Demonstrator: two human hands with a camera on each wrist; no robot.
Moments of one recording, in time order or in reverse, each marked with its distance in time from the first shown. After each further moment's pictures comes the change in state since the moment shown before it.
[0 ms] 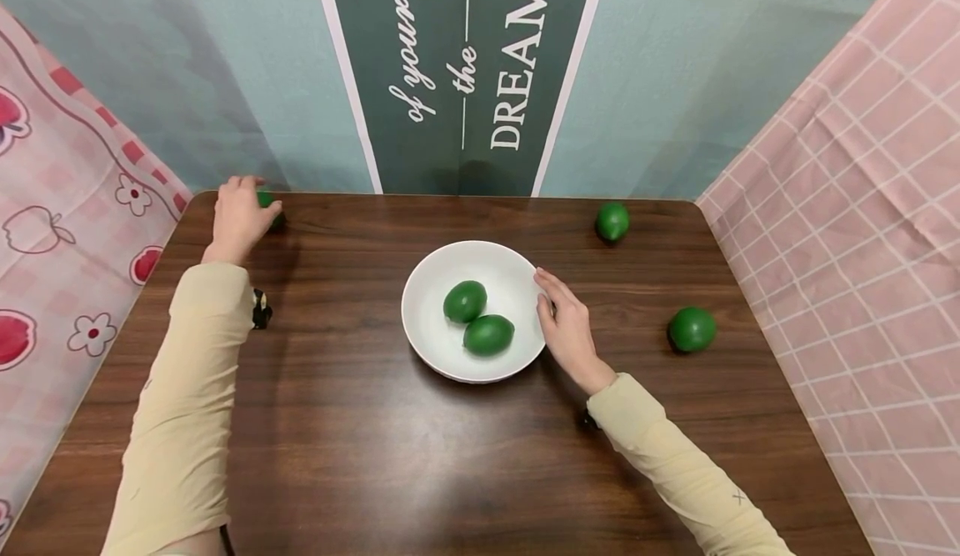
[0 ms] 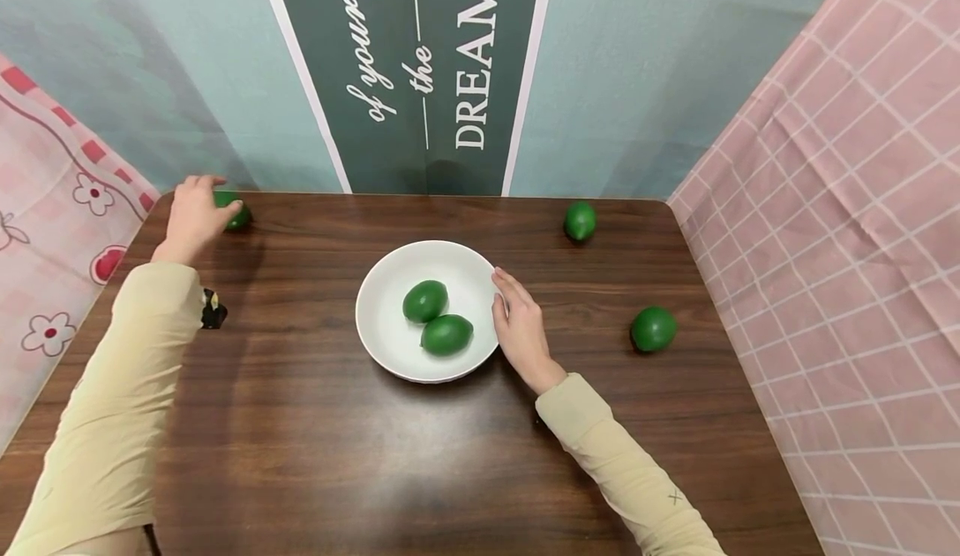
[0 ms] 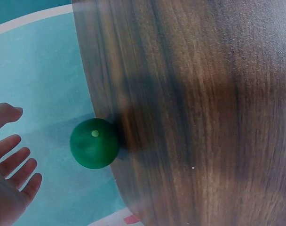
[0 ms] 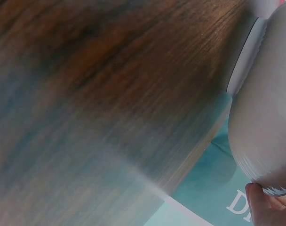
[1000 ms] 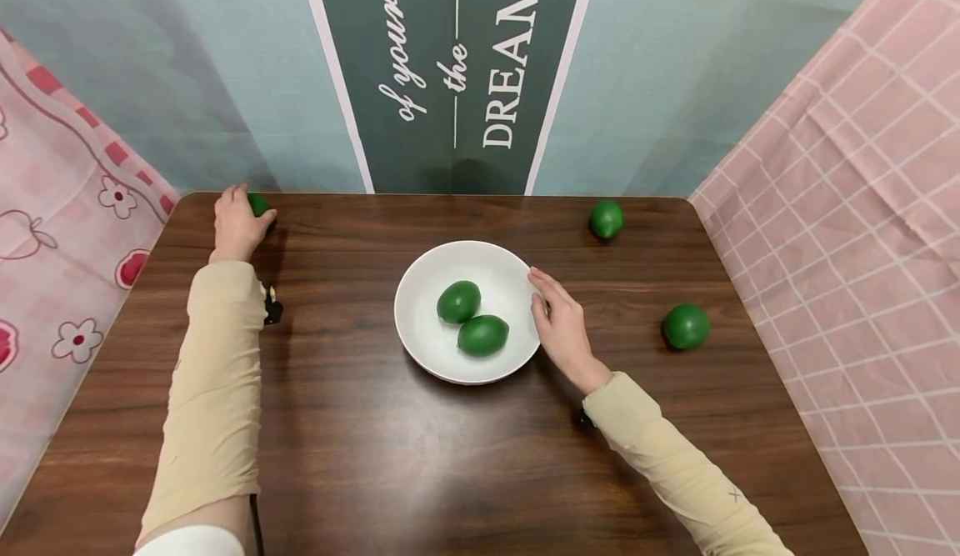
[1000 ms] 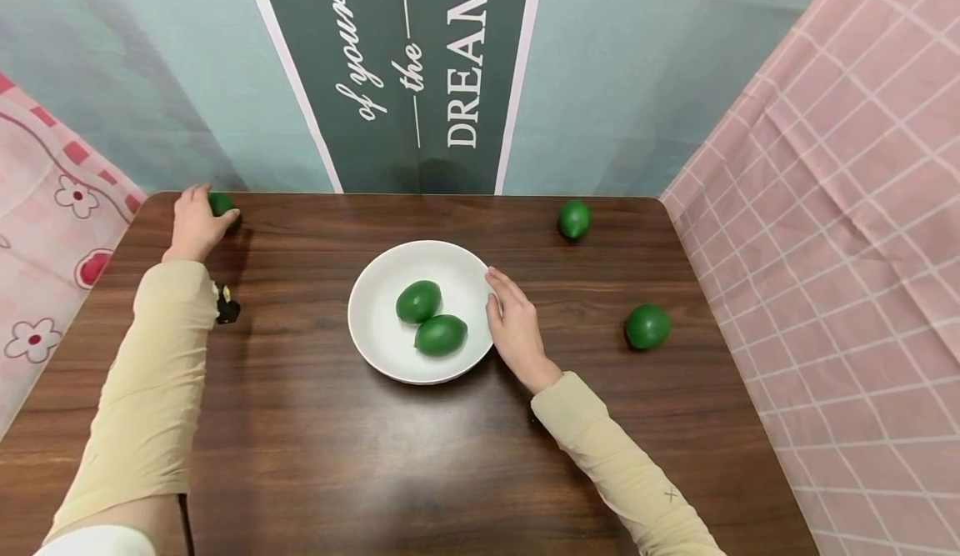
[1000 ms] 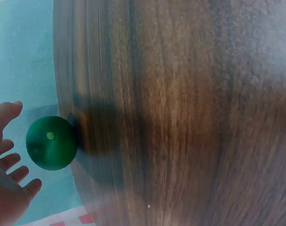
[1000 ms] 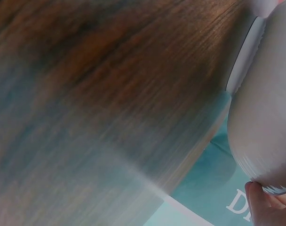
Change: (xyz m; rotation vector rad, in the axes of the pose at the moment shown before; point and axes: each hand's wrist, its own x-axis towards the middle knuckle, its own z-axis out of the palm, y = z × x) left_hand 0.016 -0.026 0.030 -0.078 -0.012 -0.124; right_hand 0.001 0.001 0.000 0.014 0.006 -0.014
